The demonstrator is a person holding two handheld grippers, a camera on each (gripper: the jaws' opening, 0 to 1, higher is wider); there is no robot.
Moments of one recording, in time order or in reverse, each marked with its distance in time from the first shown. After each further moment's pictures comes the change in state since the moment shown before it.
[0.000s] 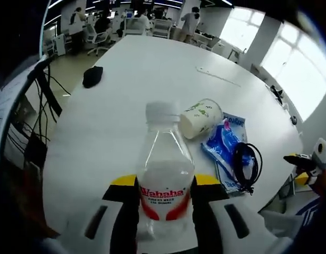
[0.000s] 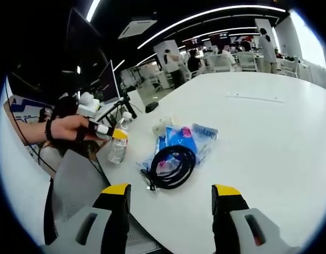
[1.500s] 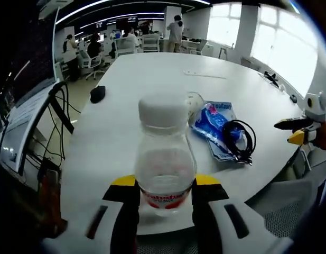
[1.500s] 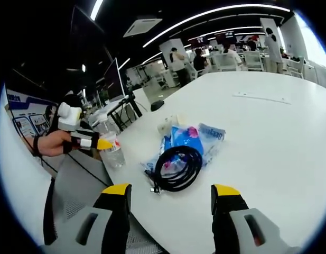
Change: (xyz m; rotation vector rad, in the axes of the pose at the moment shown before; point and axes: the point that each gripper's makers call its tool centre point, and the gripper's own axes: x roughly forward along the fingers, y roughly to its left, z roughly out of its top) left arm -0.051 -0.011 -0.040 0.185 -0.108 0.068; right arm 0.010 0.007 0.000 -0.015 0.013 0.046
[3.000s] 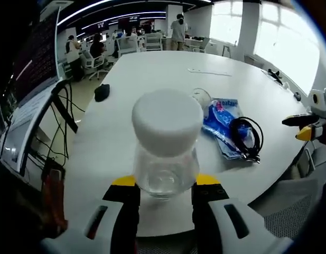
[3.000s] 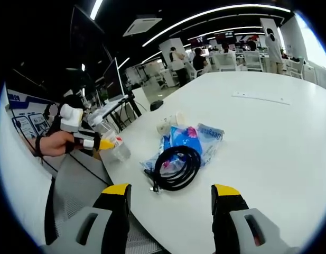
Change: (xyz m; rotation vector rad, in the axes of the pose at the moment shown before) left arm 0.013 0.017 0.003 -0.001 0.006 0.038; right arm -0.003 -0.001 0.002 -0.004 0.006 -0.007
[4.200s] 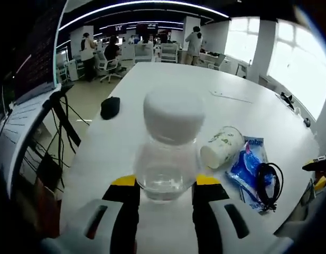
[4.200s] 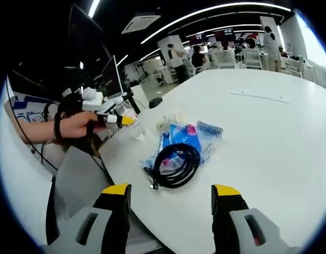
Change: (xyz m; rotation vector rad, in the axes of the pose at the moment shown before) left arm 0.063 0.040 0.075 -0.127 -0.107 0.048; right arm -0.003 0.000 -0.002 0.004 0.029 -0.013
